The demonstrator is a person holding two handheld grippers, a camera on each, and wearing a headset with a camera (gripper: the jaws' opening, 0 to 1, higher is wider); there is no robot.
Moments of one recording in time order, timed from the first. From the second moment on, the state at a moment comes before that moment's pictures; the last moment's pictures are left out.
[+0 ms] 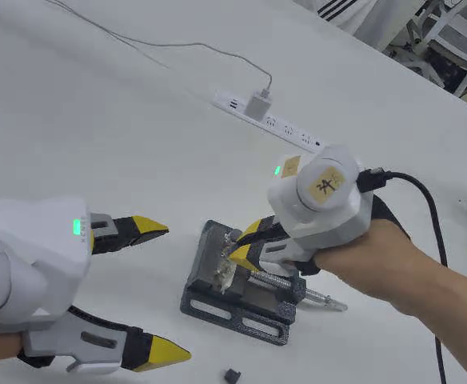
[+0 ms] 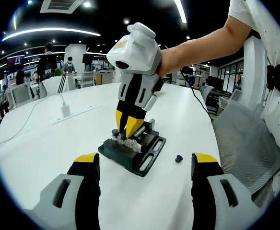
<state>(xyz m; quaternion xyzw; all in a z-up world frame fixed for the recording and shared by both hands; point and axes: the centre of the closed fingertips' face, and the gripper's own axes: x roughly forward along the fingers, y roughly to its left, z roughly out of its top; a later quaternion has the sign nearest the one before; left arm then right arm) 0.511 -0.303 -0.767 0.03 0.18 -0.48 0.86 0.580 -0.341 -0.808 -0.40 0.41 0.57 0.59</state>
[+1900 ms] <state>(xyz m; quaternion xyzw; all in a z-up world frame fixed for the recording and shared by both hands) 0.511 -0.298 -0.767 0.03 0.18 -0.47 0.86 0.581 -0.341 -0.806 -0.39 0.41 0.57 0.60</state>
